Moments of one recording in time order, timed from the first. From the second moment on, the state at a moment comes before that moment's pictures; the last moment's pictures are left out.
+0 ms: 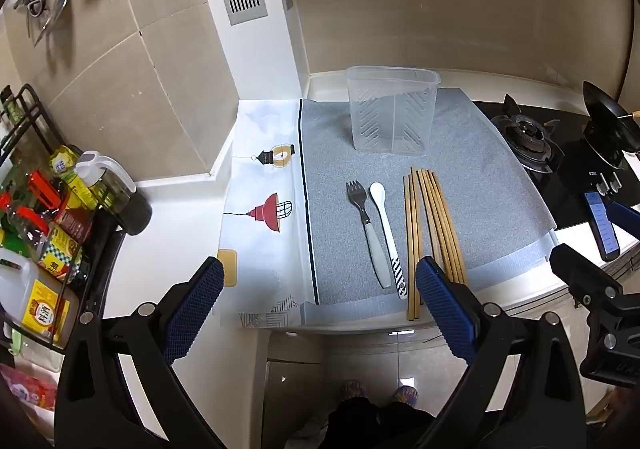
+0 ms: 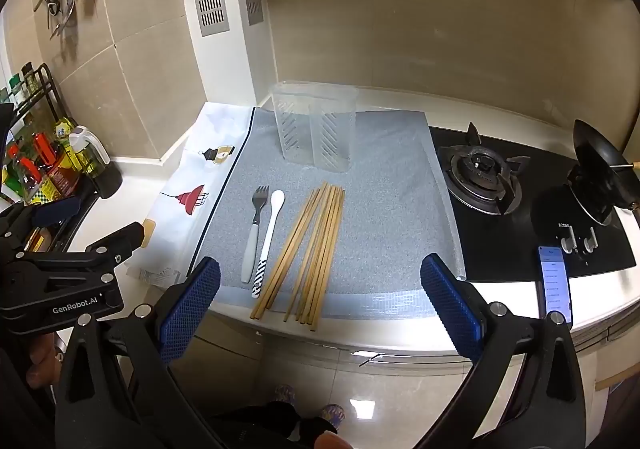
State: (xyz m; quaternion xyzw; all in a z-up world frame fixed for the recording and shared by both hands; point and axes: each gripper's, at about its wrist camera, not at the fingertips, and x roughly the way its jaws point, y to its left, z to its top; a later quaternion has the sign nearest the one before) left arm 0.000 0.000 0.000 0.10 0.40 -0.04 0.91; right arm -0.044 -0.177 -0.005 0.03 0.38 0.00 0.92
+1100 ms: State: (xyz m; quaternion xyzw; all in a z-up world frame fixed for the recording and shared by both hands) left arm 0.008 0.000 -0.003 0.10 0.41 -0.04 0.90; right arm -0.033 -0.185 -0.007 0.04 0.39 0.00 0.92
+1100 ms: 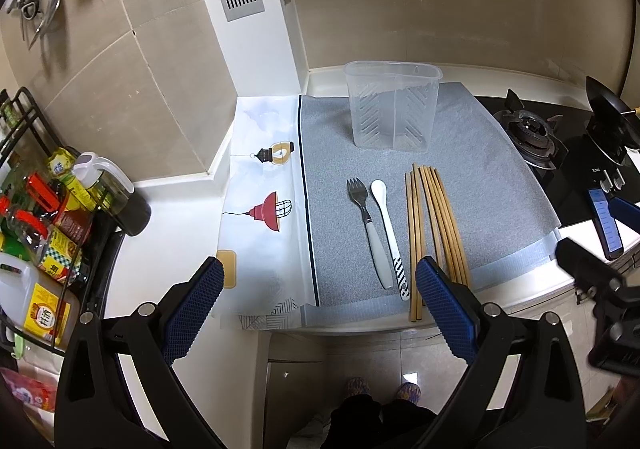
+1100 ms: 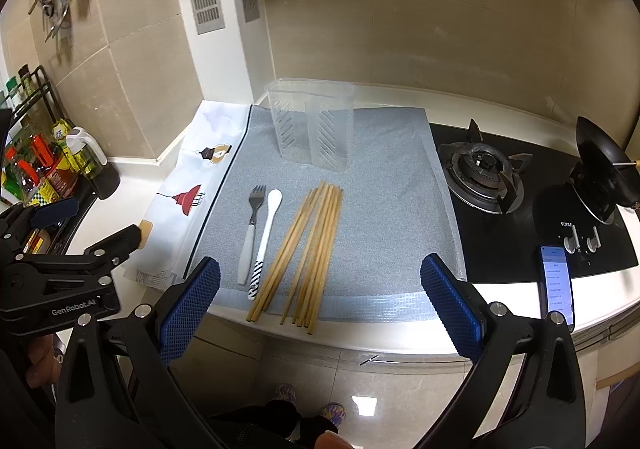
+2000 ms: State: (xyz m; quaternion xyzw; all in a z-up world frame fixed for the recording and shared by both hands) left arm 0.153 0.004 -0.078 0.05 0.51 -0.12 0.85; right arm 0.109 -0.234 -0.085 0.11 0.50 -0.03 0.86
